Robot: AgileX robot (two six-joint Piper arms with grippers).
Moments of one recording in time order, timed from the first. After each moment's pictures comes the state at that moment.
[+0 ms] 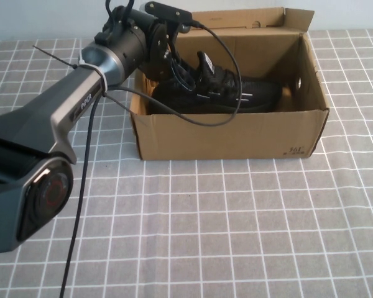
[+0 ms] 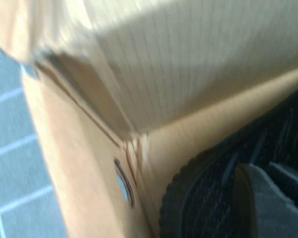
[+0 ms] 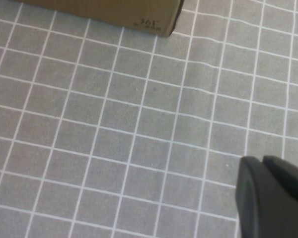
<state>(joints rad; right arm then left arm) 0.56 0.89 -1.05 -0.25 1.15 0.38 -0.46 2.36 -2.22 0.18 0.79 -0.01</state>
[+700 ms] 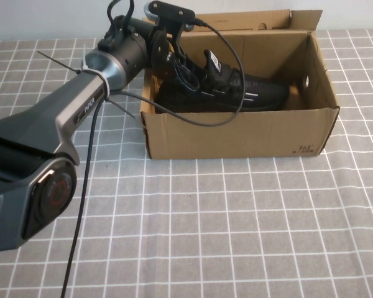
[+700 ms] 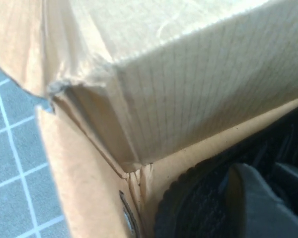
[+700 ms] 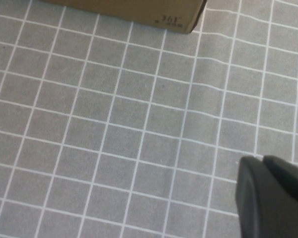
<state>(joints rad) 0.56 0.89 -1.05 -0.23 1.15 0.38 -0.45 2.39 -2.22 0.12 0.66 0.03</state>
